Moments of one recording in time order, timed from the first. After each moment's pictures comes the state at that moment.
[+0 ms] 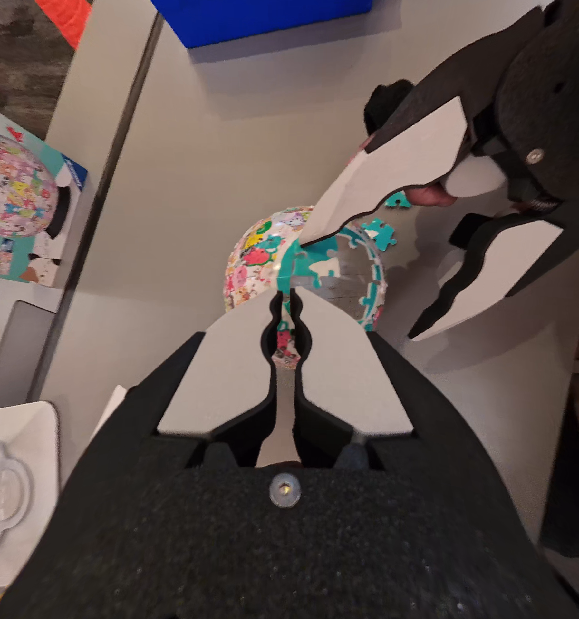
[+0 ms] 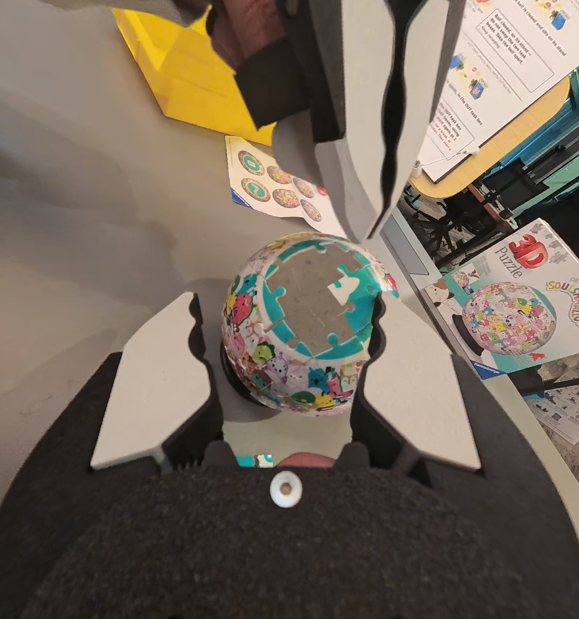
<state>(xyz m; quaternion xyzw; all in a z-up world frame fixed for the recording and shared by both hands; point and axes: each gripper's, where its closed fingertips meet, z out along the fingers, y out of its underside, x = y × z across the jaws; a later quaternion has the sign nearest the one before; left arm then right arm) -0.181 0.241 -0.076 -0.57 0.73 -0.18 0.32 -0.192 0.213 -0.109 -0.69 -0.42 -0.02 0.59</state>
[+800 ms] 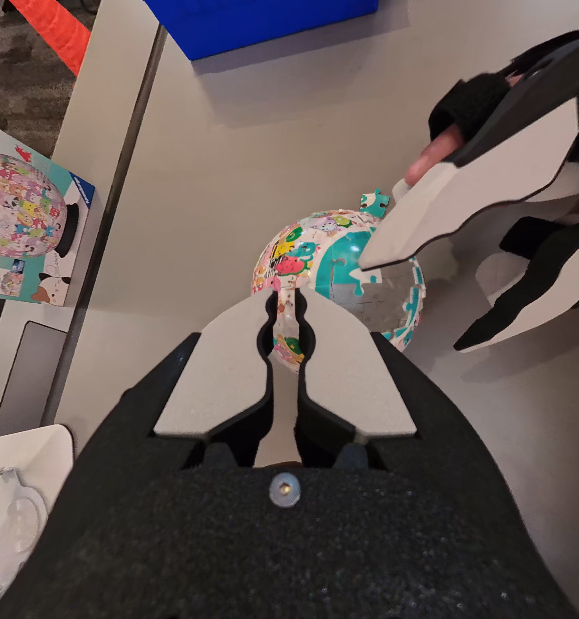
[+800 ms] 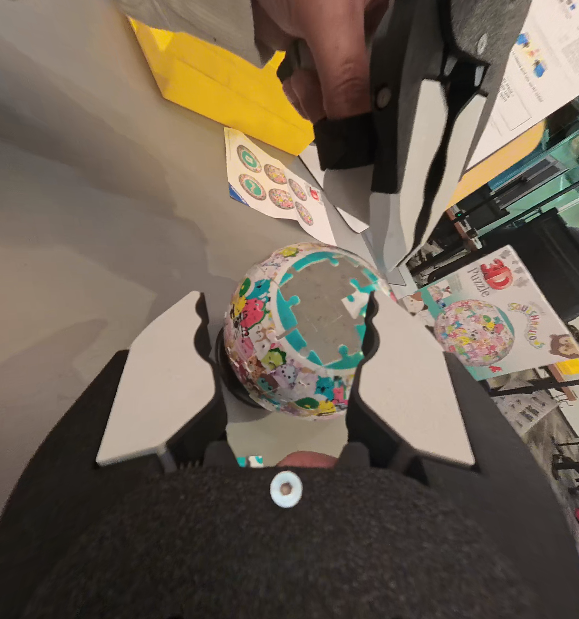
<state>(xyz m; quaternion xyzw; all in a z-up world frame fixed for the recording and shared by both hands) -0.169 0.264 -0.079 -0.55 0.75 -0.19 0.32 -0.200 0.208 -0.109 -0.67 -0.45 -0.07 0.59</state>
